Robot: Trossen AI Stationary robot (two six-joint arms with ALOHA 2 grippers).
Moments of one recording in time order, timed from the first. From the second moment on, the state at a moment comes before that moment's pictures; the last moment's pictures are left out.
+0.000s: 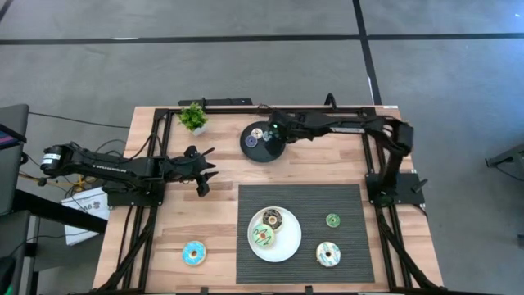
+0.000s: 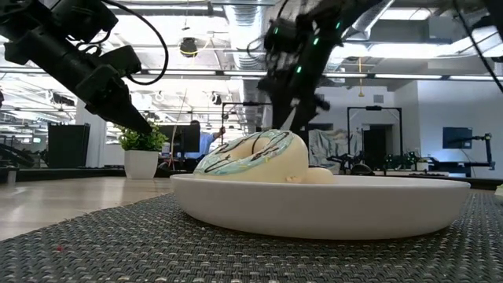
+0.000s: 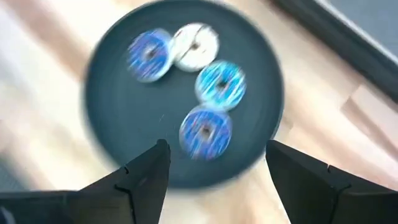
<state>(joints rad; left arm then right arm) 0.02 0.85 0.29 -0.04 -0.32 -0.21 -0.31 1.83 1.41 -0.67 0.19 0.38</state>
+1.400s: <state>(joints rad) 0.02 0.85 0.29 0.08 -0.32 -0.10 0.86 1.69 1.21 -1.03 0.05 2.02</state>
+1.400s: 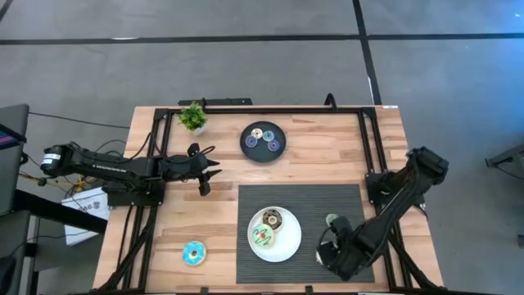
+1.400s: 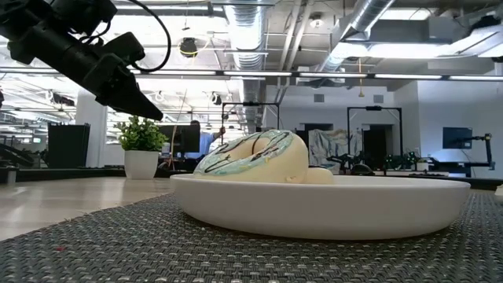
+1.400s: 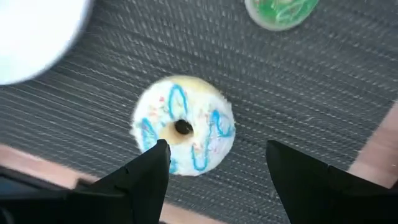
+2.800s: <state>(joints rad) 0.02 0.85 0.29 0.08 -0.28 -0.13 0.82 1.79 1.04 -0.71 -0.03 1.91</state>
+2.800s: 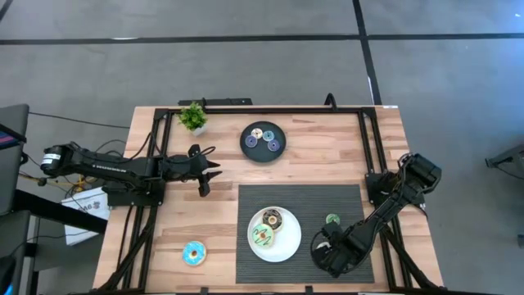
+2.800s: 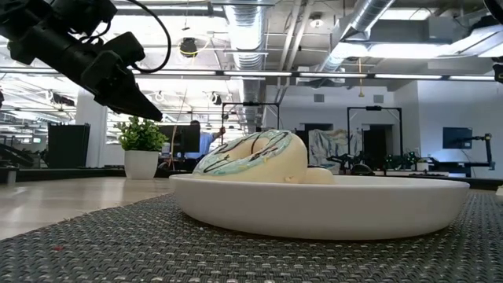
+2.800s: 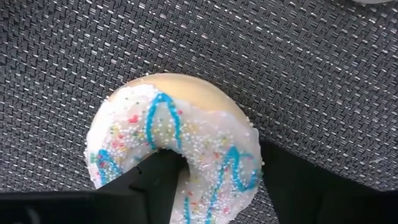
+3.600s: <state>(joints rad) 0.02 0.85 0.29 0.08 -0.27 -0.13 0.80 1.64 1.03 -0.73 0.19 1.86</state>
